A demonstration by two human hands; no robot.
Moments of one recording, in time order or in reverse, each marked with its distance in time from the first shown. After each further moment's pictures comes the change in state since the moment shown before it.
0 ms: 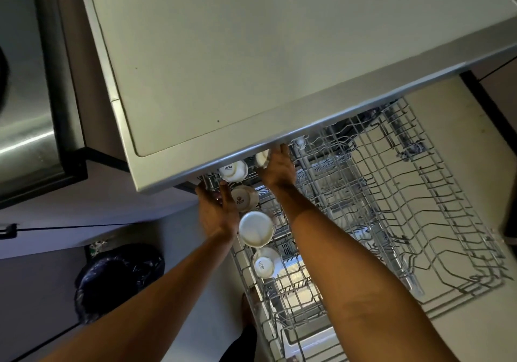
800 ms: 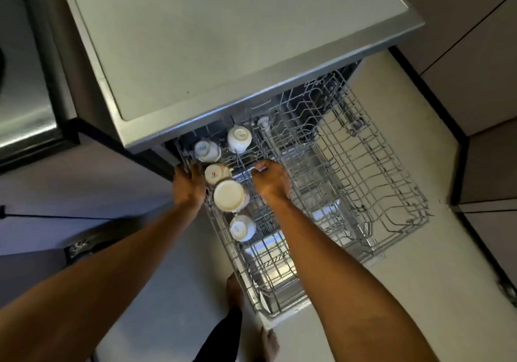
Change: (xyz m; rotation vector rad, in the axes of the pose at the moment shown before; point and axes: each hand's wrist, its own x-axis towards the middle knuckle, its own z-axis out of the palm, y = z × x) left_hand -0.012 0.004 -0.033 0.064 -0.165 0.039; right_hand -0.131 0.018 -0.061 0.234 0.087 0.285
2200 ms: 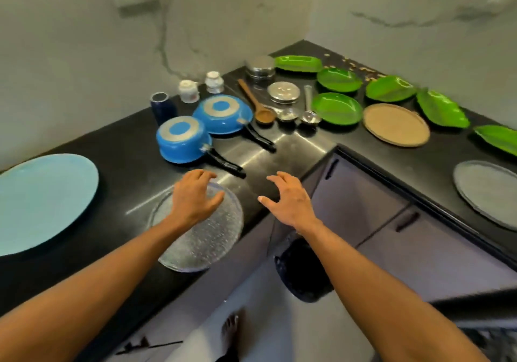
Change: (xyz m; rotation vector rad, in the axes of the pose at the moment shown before) left_hand -0.299 -0.448 -0.700 0.421 0.799 -0.152; right_hand -0.638 -0.302 0.385 -0.595 -0.732 -1.573
